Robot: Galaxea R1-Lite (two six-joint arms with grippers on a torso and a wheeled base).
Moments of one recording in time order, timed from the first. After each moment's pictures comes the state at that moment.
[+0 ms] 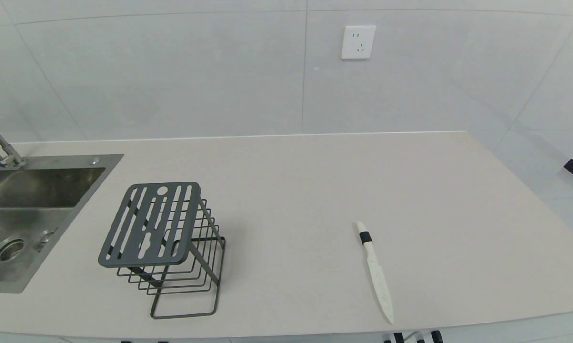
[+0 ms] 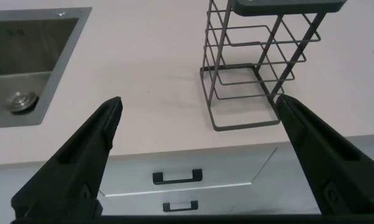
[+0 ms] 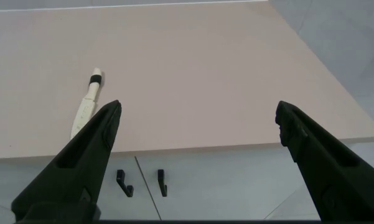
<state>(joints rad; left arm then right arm) 0.00 0.00 0.00 0.00 -0.07 0.02 0.00 0.00 0.00 0.00 -0.02 0.01</state>
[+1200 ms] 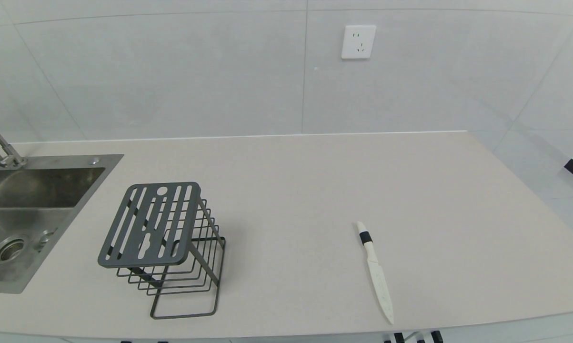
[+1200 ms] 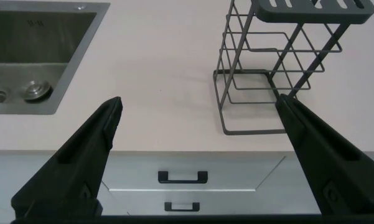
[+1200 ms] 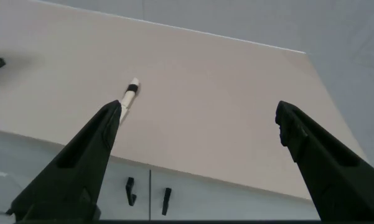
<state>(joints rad) 0.00 0.00 0.00 0.00 0.00 -0.02 -0.01 0.10 -0.07 -0.07 0.25 -0.16</state>
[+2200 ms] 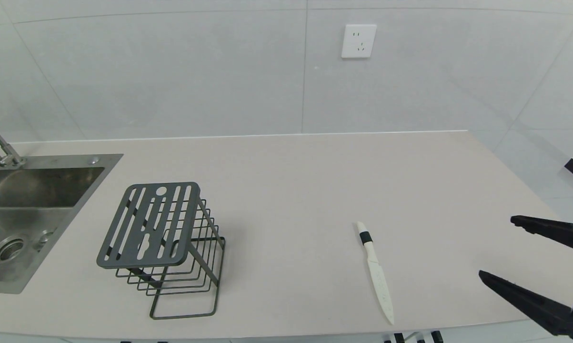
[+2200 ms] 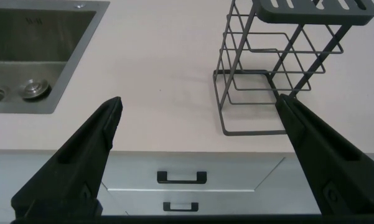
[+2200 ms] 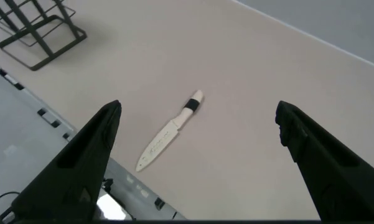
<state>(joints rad) 0.00 0.00 0.00 0.00 0.00 -0.03 0.27 1.00 -0.30 -0.45 0.36 -0.27</state>
